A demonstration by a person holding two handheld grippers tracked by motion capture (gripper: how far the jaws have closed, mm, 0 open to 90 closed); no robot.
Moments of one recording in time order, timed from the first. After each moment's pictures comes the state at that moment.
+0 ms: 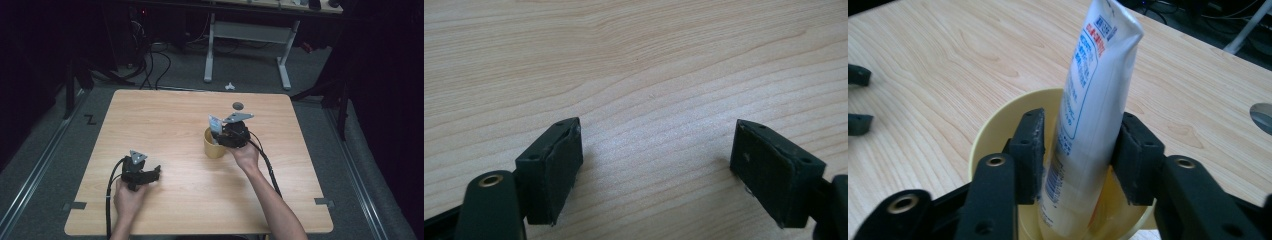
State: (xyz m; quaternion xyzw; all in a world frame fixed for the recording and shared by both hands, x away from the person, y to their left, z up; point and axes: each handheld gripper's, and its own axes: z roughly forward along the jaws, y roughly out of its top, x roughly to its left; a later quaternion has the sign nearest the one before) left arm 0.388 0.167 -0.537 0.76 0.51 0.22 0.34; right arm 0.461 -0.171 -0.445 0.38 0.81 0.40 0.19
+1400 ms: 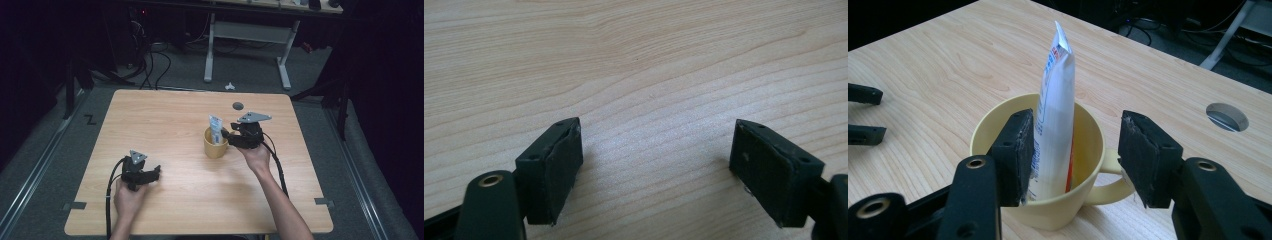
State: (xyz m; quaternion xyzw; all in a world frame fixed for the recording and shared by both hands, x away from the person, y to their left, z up) left arm 0.388 0.167 -0.537 0.76 0.51 0.22 0.34; right arm 0.440 -0.202 -0.425 0.39 0.79 0.42 0.21
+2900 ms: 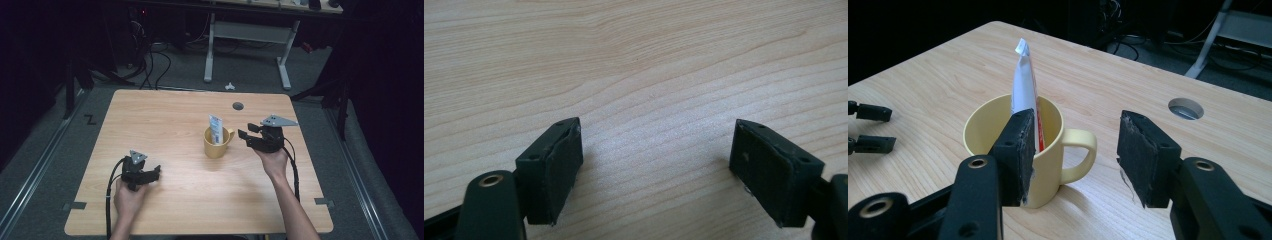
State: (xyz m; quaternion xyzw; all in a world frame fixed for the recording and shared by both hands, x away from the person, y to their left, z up) left arm 0.388 0.167 -0.537 0.76 0.51 0.22 0.34; right arm 0.414 -0.252 -0.412 0.42 0.75 0.46 0.22
